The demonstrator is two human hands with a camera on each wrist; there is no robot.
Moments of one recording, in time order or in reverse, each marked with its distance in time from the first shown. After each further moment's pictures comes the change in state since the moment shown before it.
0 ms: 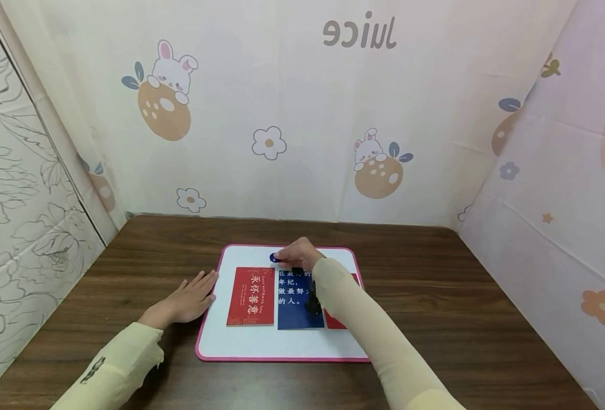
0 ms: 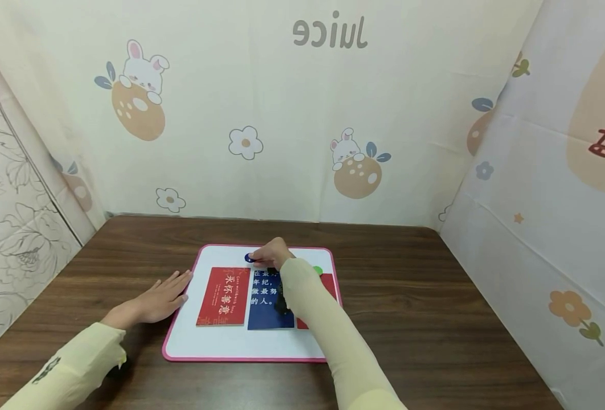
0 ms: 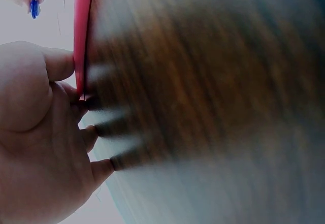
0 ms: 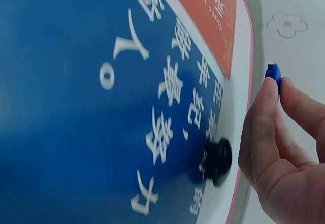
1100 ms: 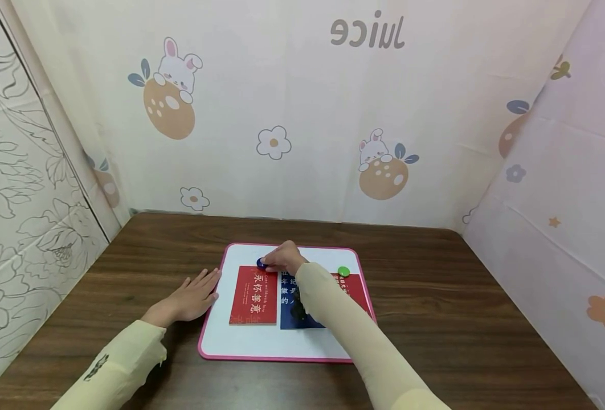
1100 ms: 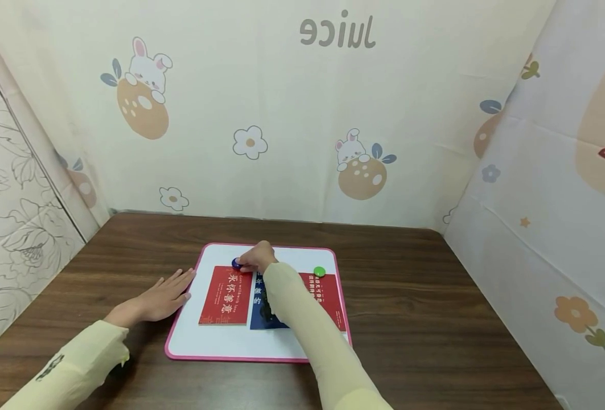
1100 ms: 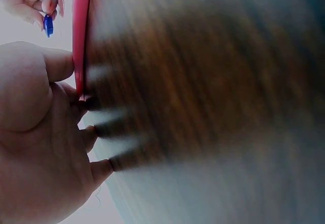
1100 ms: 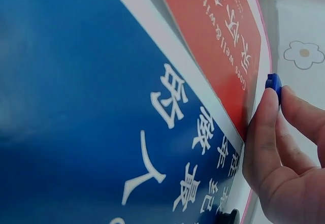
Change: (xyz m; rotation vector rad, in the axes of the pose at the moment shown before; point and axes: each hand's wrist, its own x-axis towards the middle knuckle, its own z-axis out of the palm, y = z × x) left_hand 0.005 -0.007 0.000 0.010 -0.002 -0.007; right_hand 0.002 0.000 0.045 -0.036 0.017 -0.065
